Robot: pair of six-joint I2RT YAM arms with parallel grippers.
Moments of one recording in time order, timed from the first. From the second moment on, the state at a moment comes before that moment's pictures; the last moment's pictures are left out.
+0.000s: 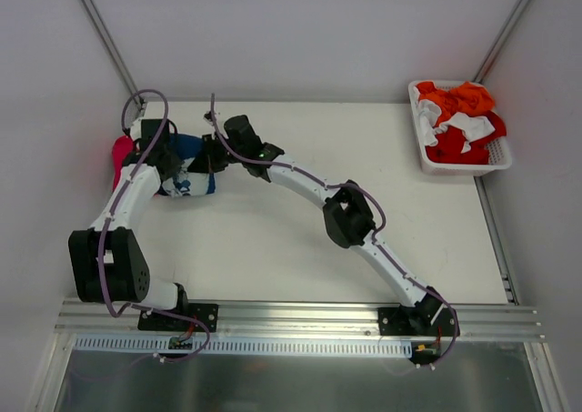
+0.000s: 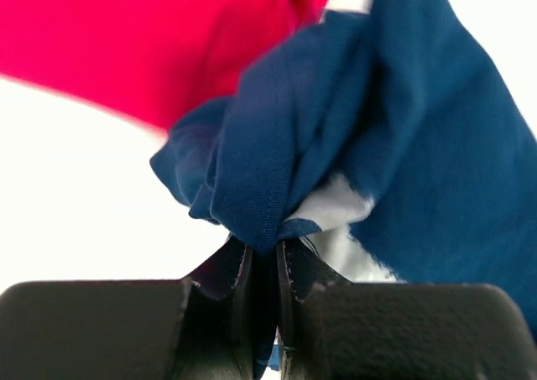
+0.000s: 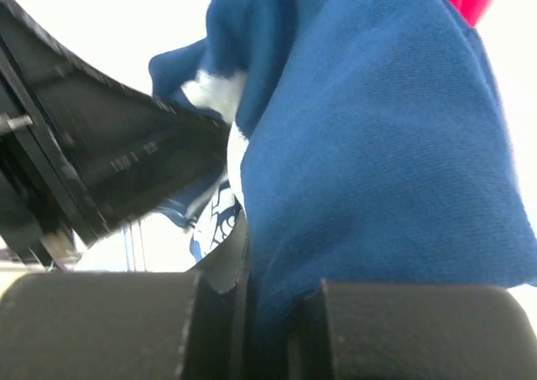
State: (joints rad) left arm 0.04 1.41 1.07 -0.52 -0.31 -0.59; right arm 0.90 2.65 2.46 -0.15 -0.50 0.62
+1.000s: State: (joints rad) left arm 0.08 1.53 0.87 -0.49 -0.35 -0.68; right arm 0.90 2.71 2.15 0.09 -0.70 0.70
